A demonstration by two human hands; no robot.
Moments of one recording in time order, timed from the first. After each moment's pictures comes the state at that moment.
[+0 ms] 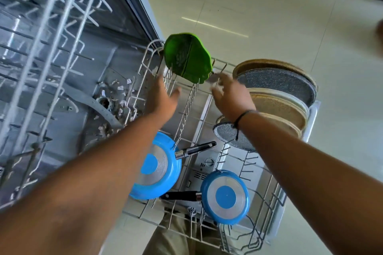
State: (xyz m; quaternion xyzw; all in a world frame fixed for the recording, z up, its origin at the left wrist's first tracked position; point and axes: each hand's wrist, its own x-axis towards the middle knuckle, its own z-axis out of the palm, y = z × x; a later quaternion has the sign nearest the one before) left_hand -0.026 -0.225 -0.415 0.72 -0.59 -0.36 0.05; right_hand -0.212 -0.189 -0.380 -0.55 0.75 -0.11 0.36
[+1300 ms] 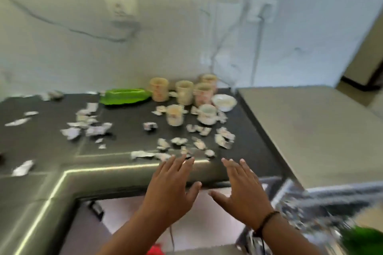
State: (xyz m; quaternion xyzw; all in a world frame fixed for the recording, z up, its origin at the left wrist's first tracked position) left_hand 0.345 0.426 0.133 0.87 -0.46 0.04 0.17; right_hand 0.229 0.260 0.108 -0.96 0.24 -0.06 0.14
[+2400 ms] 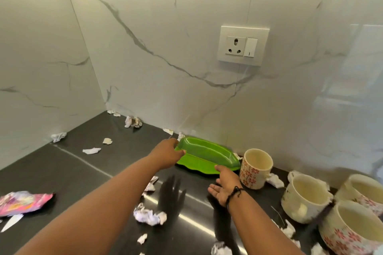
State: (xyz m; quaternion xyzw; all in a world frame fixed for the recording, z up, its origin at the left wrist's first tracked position) left_hand 0.841 0.423 0.159 0.97 -0.07 -0.08 0.24; right_hand 0.763 0.254 0.127 -0.45 0.39 0.09 0.80
